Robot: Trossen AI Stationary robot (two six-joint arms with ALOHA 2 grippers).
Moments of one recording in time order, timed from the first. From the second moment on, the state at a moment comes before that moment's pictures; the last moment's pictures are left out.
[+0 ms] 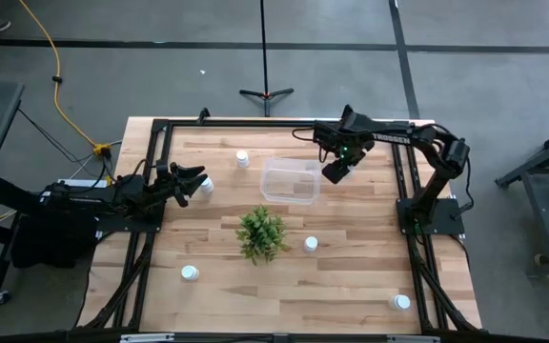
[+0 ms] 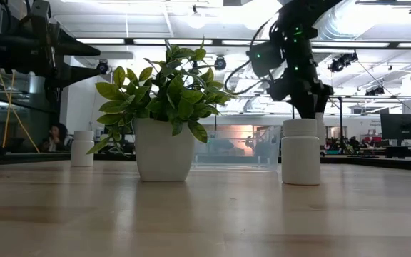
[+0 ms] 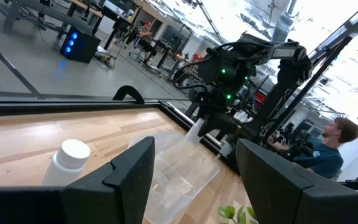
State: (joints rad) left arm -0.05 0.01 0.01 0.09 -0.52 -0.53; right arm -0.50 1.73 1.30 -1.27 0.09 0.33
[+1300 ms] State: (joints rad) left arm -0.05 0.01 0.01 0.07 -0.55 -0.53; right arm -0.50 0.93 0.73 -1.00 0.01 0.46
